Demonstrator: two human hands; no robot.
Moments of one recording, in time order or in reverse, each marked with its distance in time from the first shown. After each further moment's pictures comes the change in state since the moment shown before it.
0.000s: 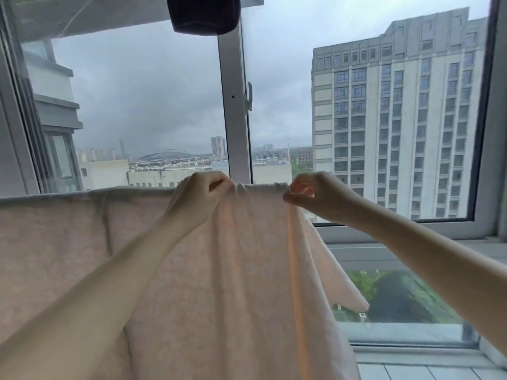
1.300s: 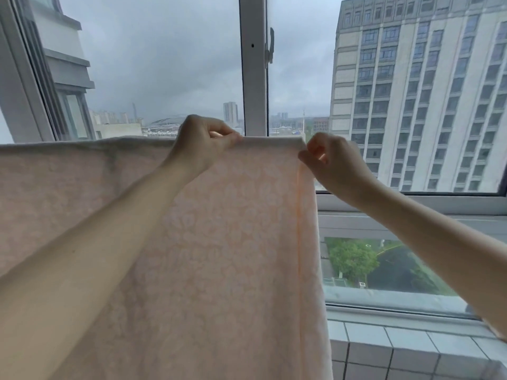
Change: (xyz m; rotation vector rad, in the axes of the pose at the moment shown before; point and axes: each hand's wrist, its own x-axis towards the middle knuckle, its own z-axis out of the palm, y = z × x) left_hand 0.003 -0.013 -0.008 -0.187 0.104 -0.111; right_hand -0.004 -0.007 0.039 -0.009 0.237 0.018
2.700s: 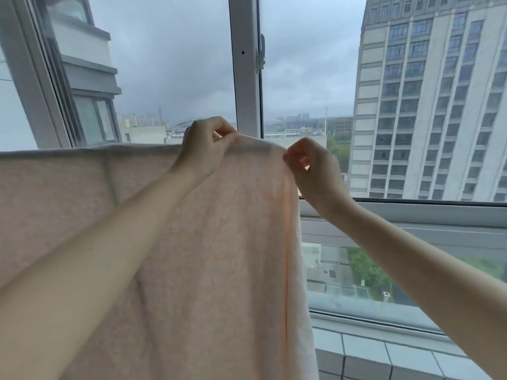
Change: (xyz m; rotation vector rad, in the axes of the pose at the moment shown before) left_hand 0.011 0.037 0.053 0.130 0.099 0.051; right_hand 0.003 0.038 -0.002 0.388 0.097 0.074
